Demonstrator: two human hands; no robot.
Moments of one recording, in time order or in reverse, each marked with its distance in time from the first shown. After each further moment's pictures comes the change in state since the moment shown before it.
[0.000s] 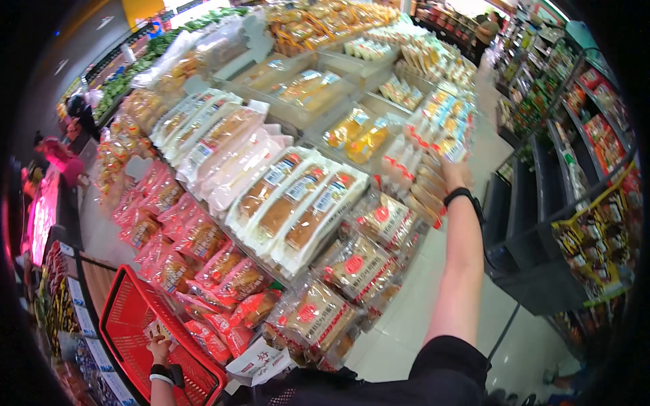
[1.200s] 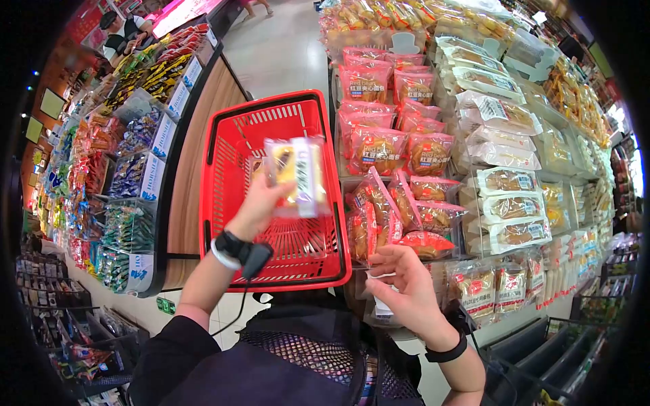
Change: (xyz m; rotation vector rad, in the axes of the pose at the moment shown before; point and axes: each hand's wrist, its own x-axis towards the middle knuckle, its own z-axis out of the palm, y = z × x) left_hand -0.122 0.094 -0.080 -1.095 -0.297 0.209; right_hand -0.574 -0.054 -0.101 0.588 -1.833 -0.747
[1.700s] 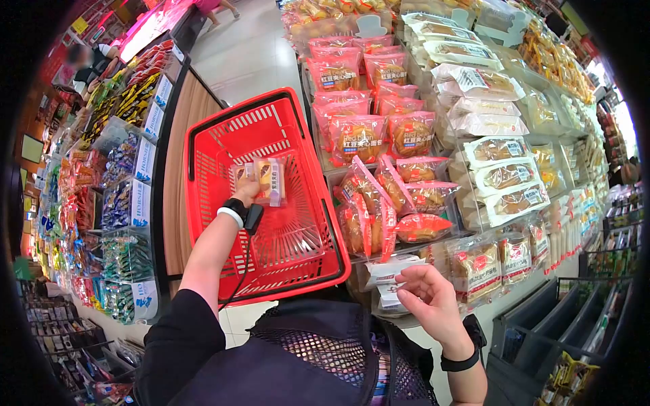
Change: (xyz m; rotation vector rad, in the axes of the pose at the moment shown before) left_hand 0.140 -0.140 -0.121 0.282 0.119 -0.423; right_hand -0.047 0.019 -0.015 0.025 0.222 0.164
